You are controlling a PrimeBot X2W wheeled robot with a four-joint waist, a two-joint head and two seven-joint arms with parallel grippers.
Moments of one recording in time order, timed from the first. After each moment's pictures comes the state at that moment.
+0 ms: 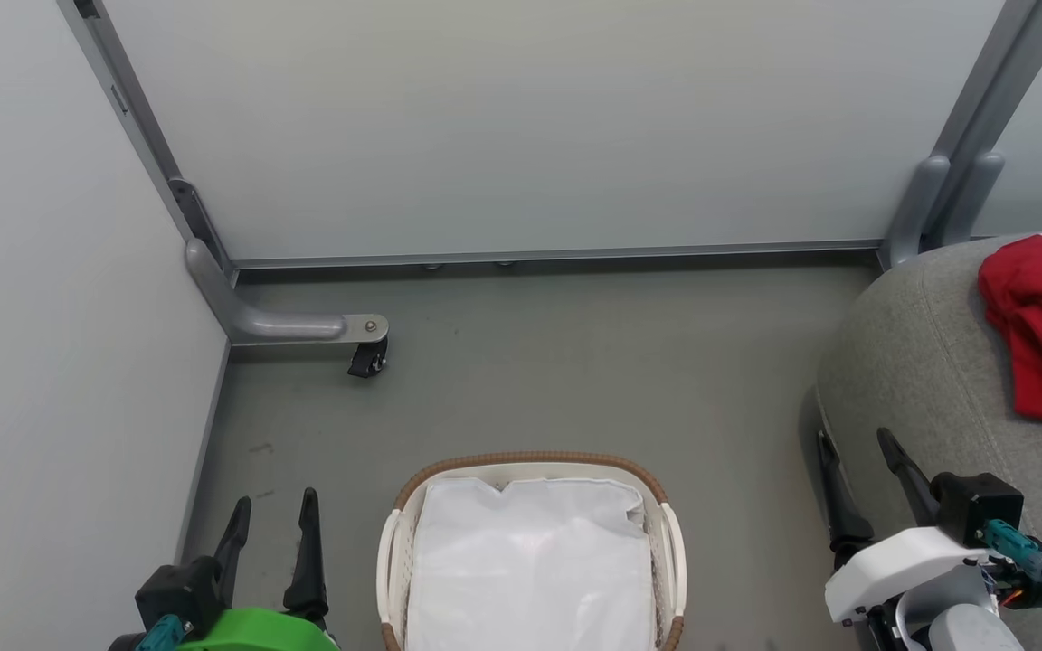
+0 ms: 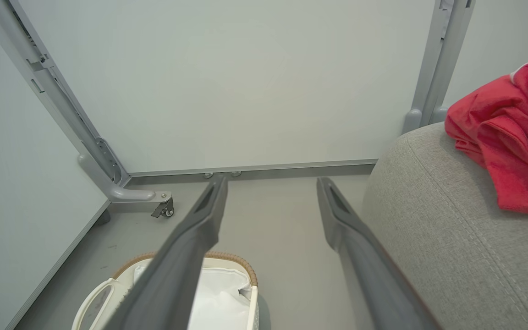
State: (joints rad) left arm 0.00 0.05 -0.09 0.36 -0.31 -0.13 -0.26; right arm -0.11 -0.05 -0.03 0.39 0.21 0.13 -0.26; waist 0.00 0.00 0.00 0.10
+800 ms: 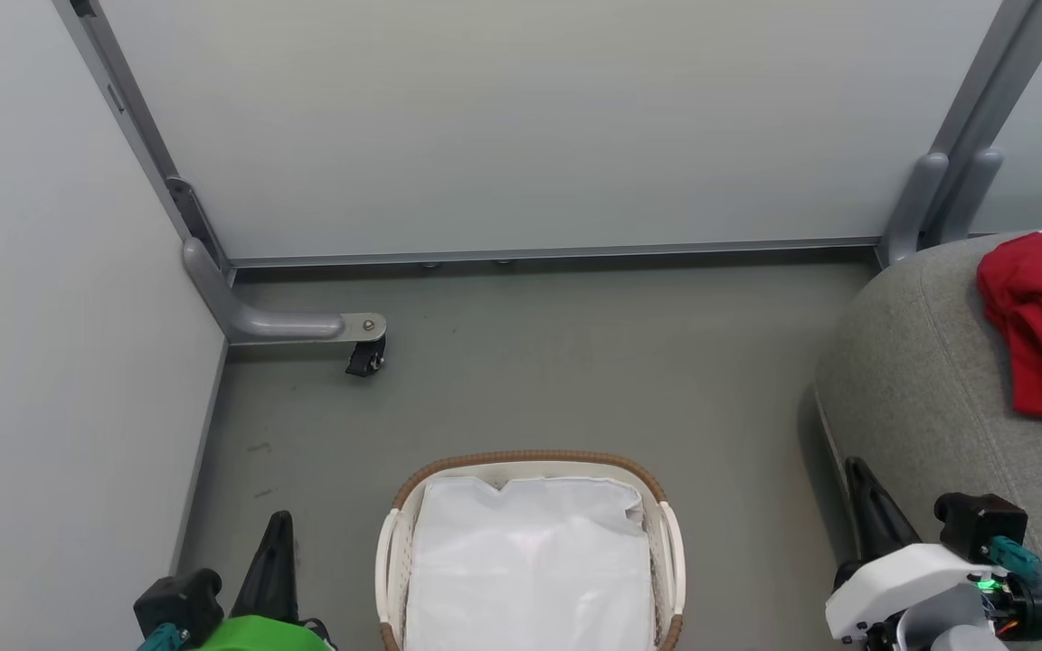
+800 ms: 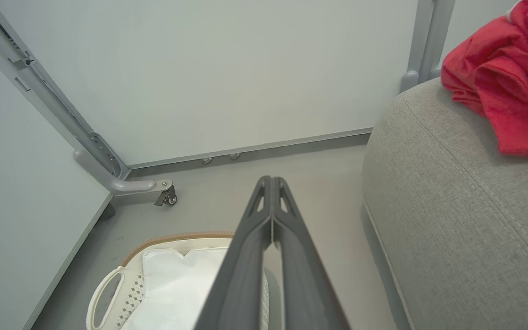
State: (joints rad) left arm 0.00 0.05 -0.10 0.40 -0.38 -0.13 -0.25; right arm -0.09 -0.04 -0.04 0.42 0.27 0.13 -0.24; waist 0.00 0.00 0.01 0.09
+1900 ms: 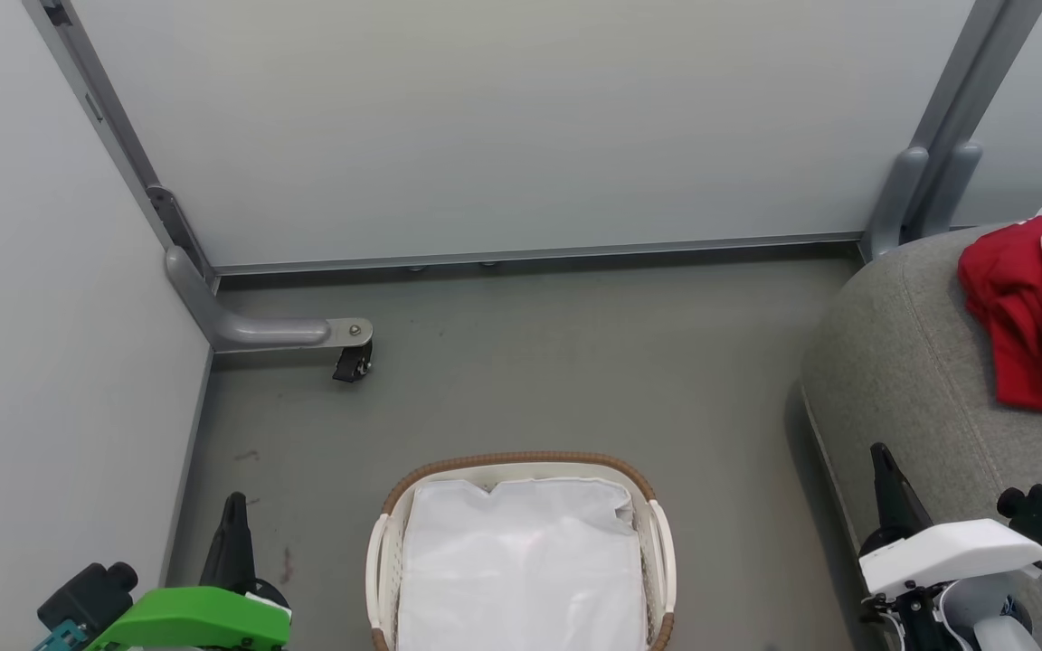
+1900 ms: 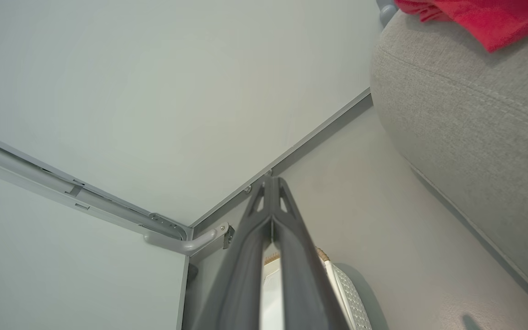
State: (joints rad) left arm -0.02 0.06 -0.04 0.35 -0.88 -0.13 -0.12; right arm -0.09 -0.04 -0.06 0.35 0.80 0.13 -0.10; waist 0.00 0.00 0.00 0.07
